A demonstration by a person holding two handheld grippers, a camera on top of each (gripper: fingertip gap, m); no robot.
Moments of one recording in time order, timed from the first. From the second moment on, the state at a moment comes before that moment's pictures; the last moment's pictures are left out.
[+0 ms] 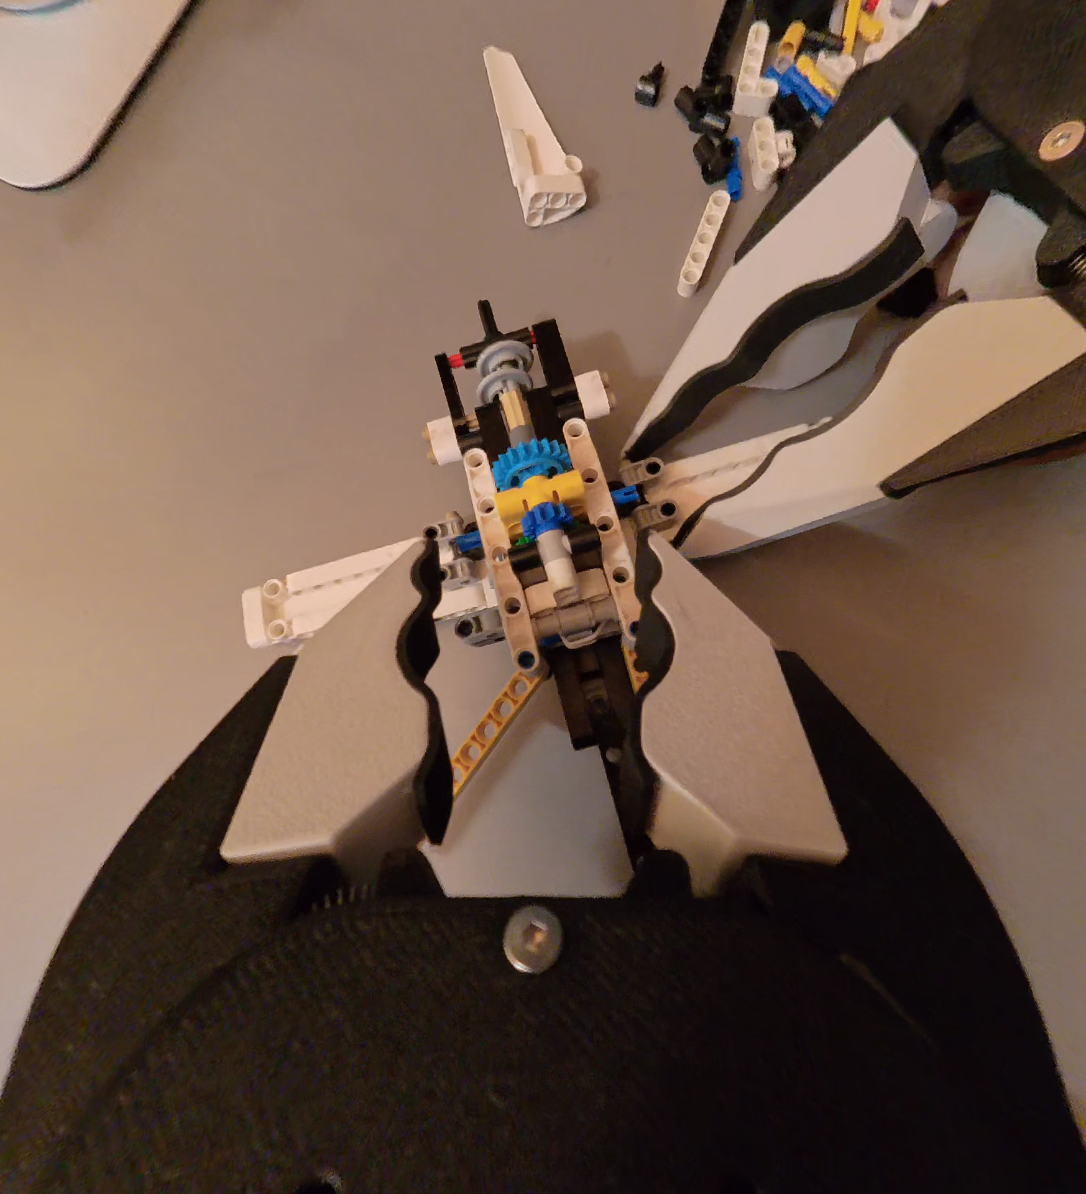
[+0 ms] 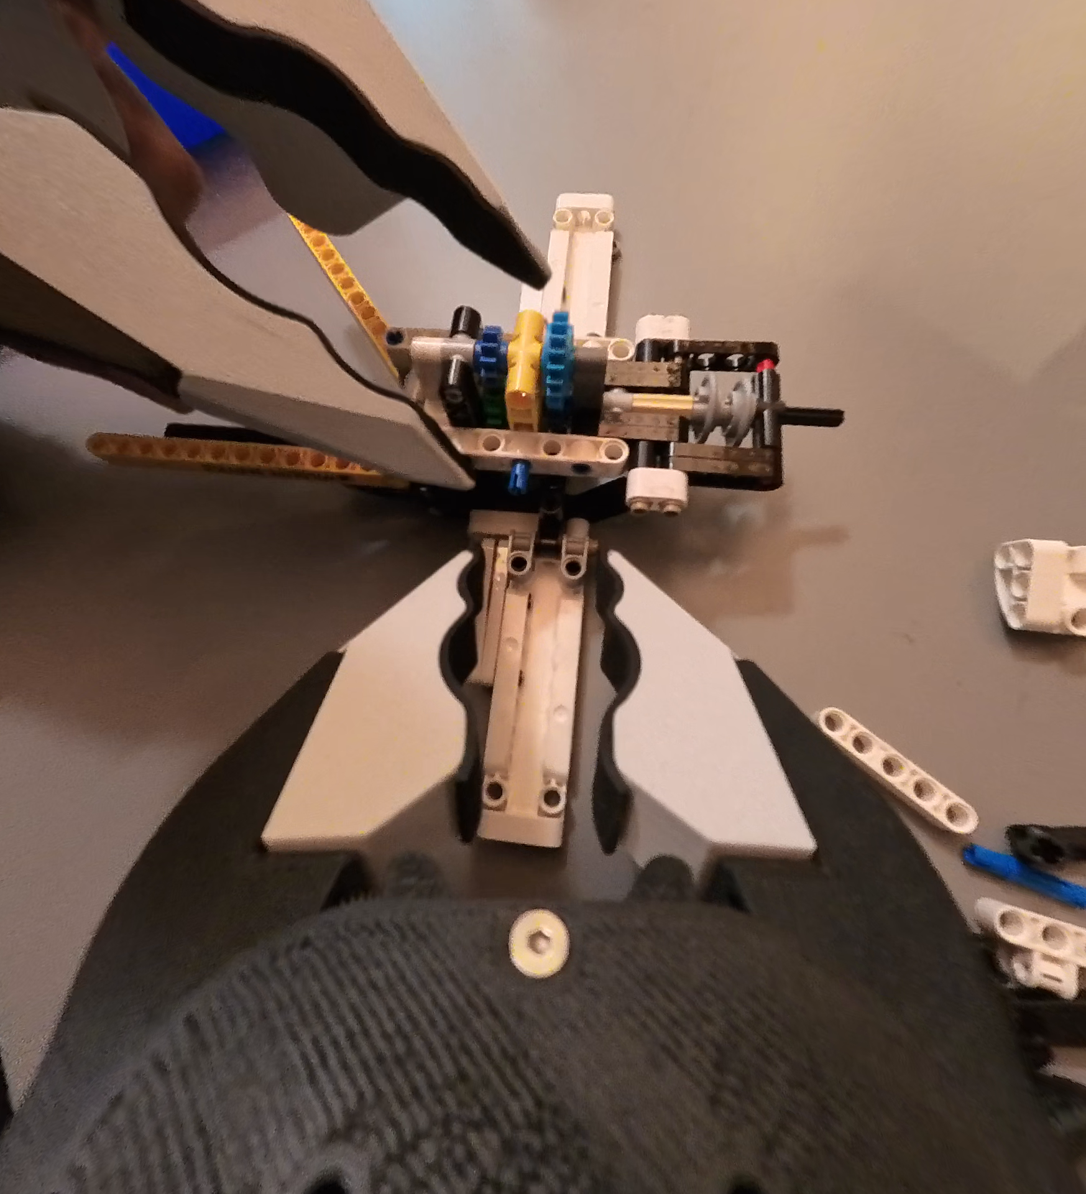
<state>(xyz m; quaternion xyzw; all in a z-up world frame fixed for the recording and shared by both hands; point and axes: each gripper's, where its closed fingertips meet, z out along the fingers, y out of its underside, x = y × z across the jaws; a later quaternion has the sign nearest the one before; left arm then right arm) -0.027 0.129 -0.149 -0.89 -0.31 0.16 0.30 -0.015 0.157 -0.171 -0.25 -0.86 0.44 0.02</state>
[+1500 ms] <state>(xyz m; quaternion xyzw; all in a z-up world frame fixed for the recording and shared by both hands) -0.022 0.133 -0.159 -0.89 -0.31 0.13 0.30 -0.022 0.163 -0.173 -0.22 -0.88 0.43 0.06</state>
